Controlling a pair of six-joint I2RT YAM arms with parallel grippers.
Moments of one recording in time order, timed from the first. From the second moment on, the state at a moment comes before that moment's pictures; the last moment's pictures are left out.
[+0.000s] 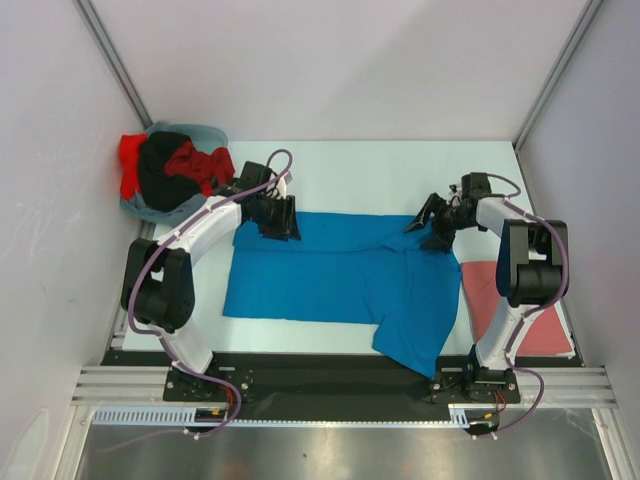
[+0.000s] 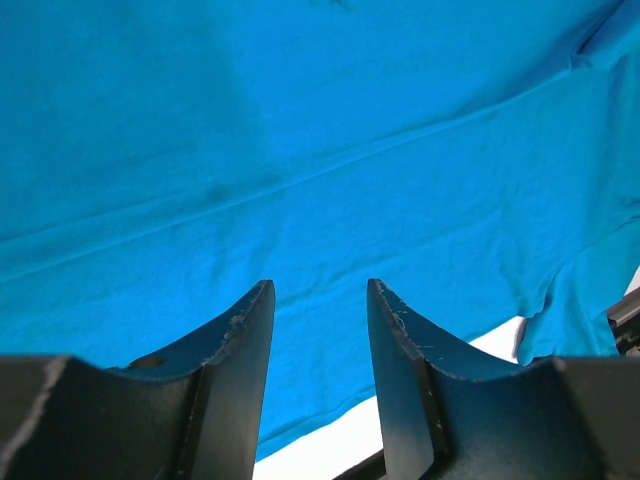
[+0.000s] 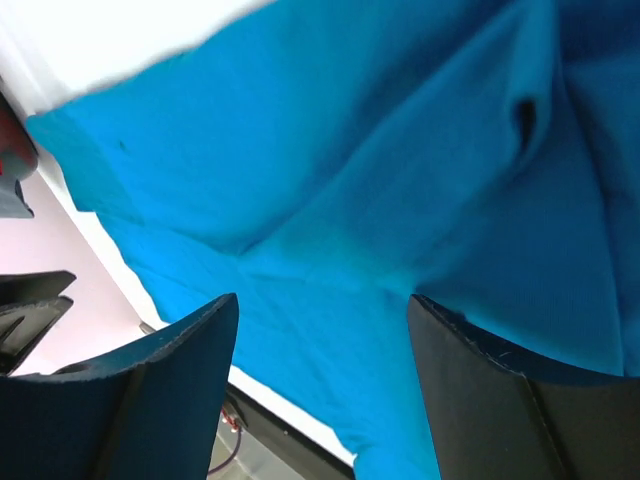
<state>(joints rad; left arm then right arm) -0.34 1.72 1.29 -0.61 0.34 -0.25 -0.04 1.86 1.21 -0.50 -0.60 0.52</state>
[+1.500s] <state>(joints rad) -0.32 1.73 1.27 -0.63 0.41 -0.23 -0.12 1.95 1.39 -0.45 -0.69 0.60</state>
